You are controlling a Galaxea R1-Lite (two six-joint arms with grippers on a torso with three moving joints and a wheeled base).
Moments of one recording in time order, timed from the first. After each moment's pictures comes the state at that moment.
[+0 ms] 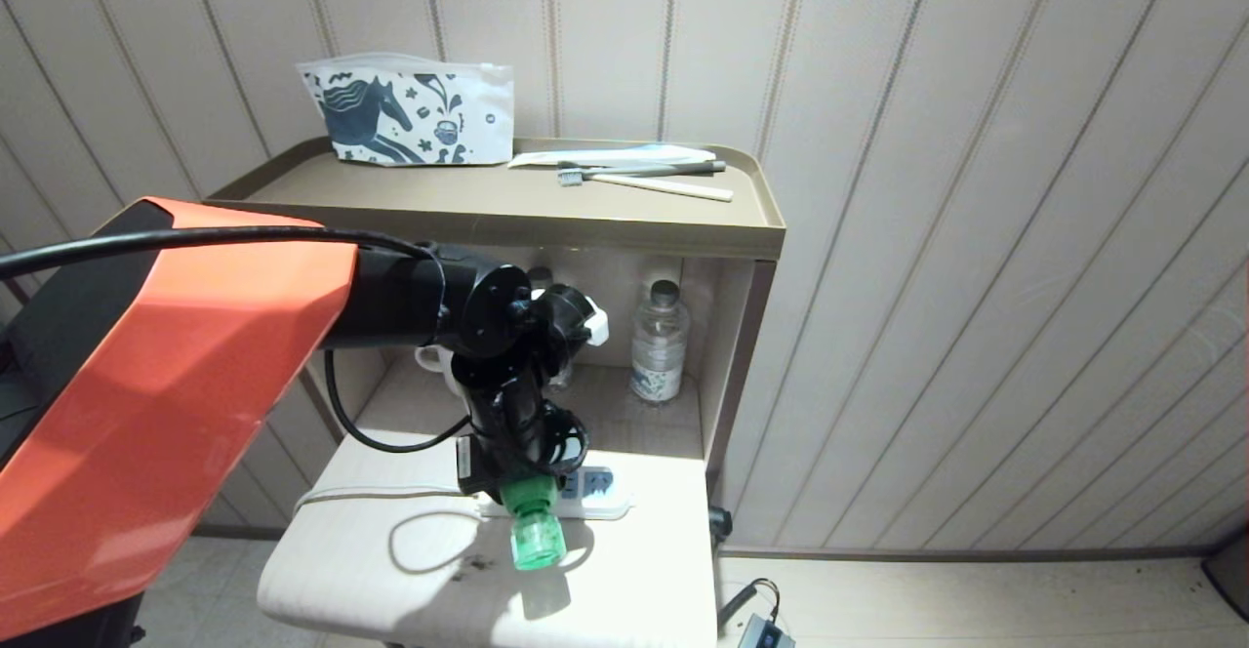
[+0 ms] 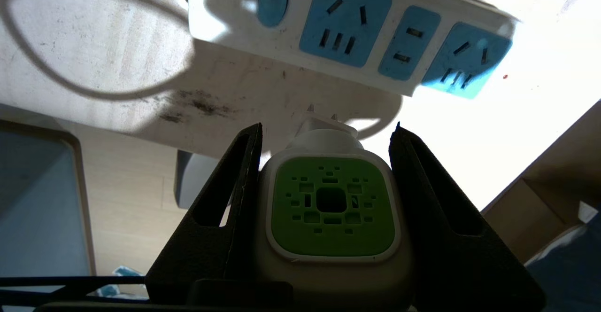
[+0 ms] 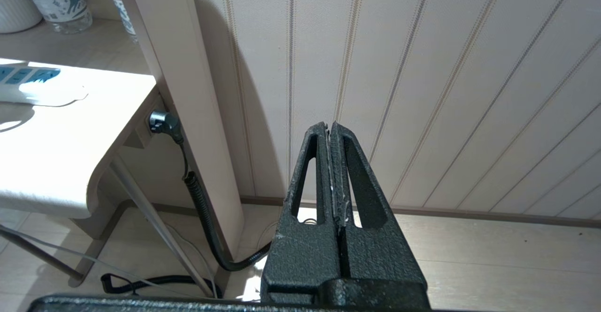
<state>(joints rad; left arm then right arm) -0.66 2.23 -1.77 0.87 0.08 -0.85 0.01 0.00 0.00 0.00 0.00 0.00</state>
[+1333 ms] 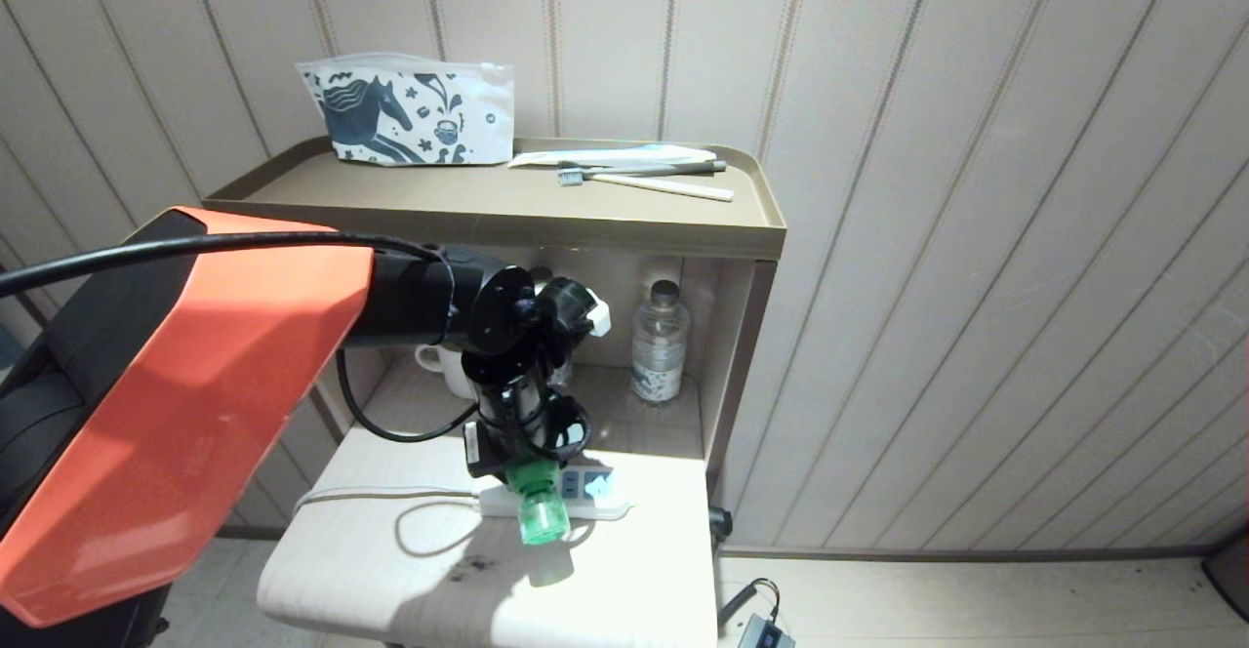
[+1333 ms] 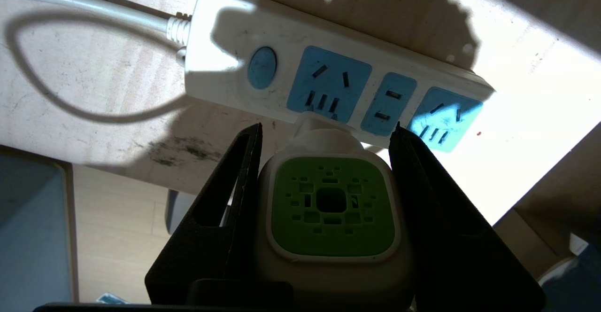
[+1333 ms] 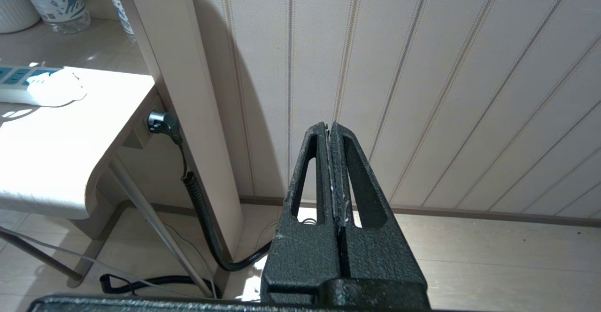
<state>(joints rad) -0.65 2.27 -1.81 0.82 0.13 -0.85 0.01 0.00 0.00 0.00 0.00 0.00</state>
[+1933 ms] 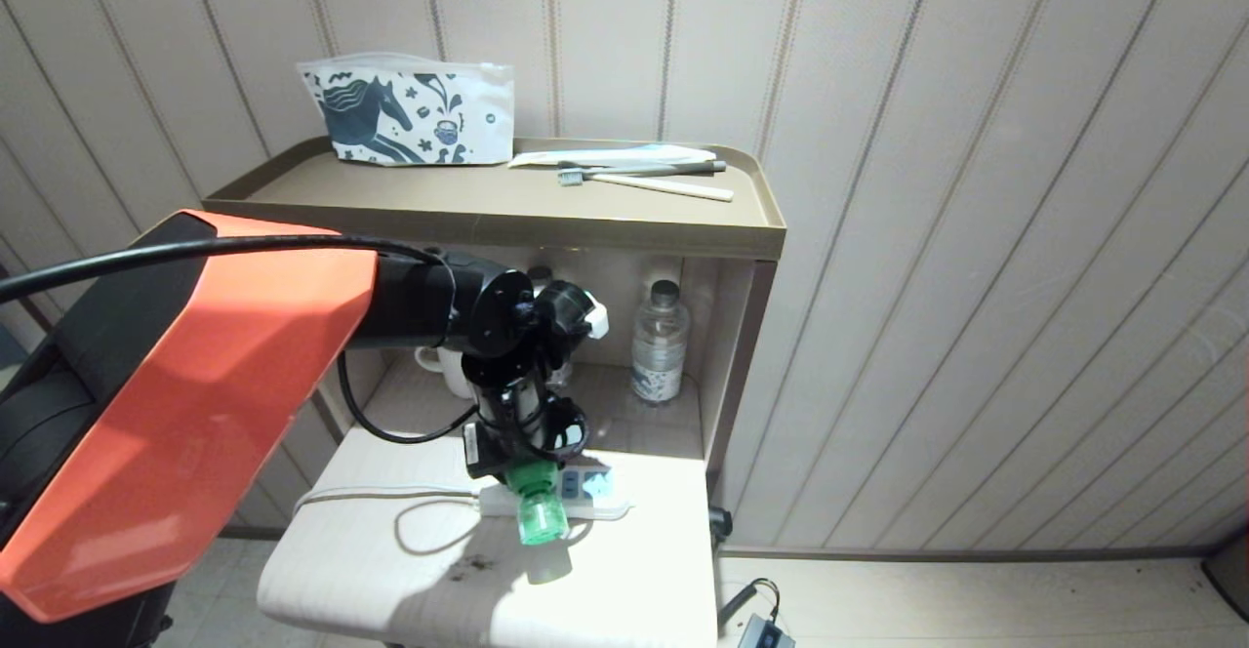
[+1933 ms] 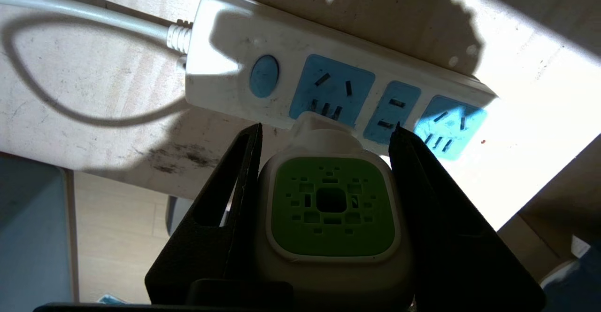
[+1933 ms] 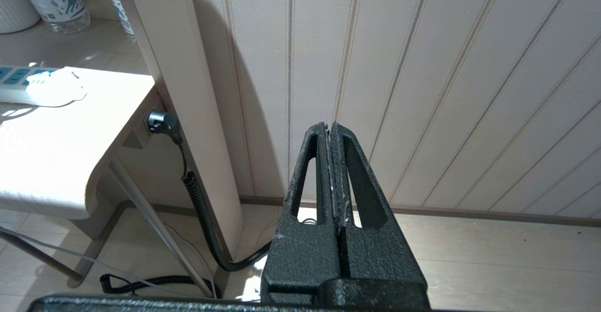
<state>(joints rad) -0.65 2.27 -1.81 0.81 0.13 -0.85 0.01 0.00 0.00 0.00 0.00 0.01</state>
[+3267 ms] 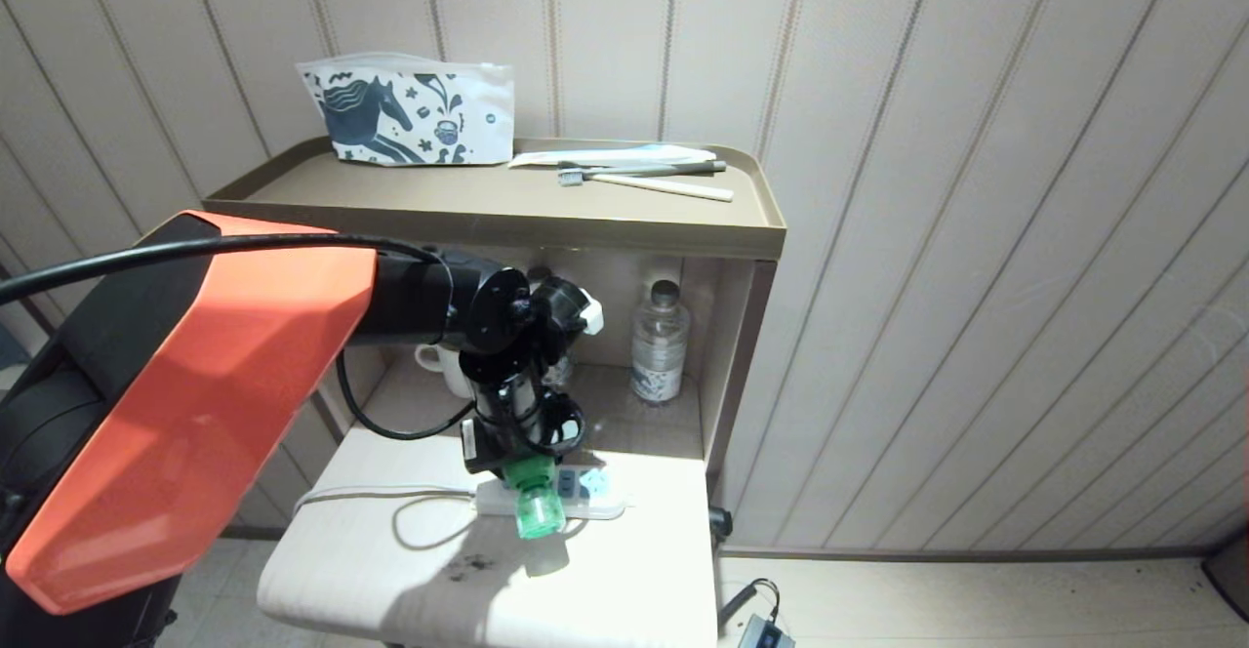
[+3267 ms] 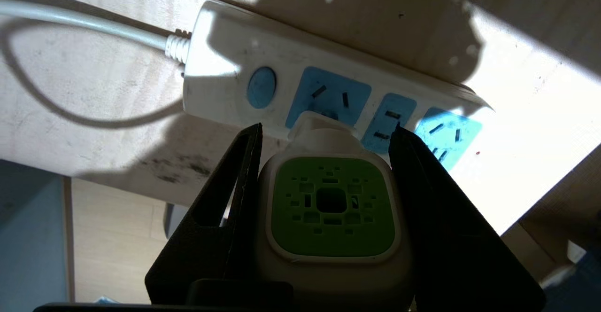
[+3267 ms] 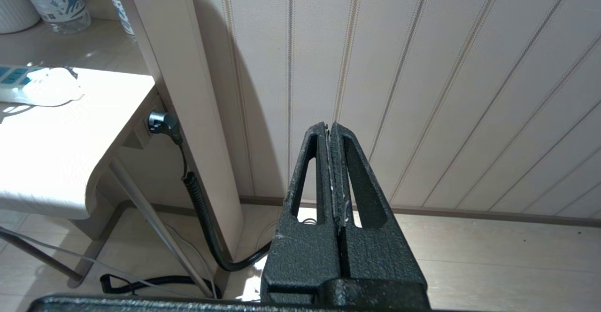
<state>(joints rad) -0.64 2.28 -1.82 0.81 0.13 -0.84 0.01 0.00 0.00 0.00 0.00 0.00</state>
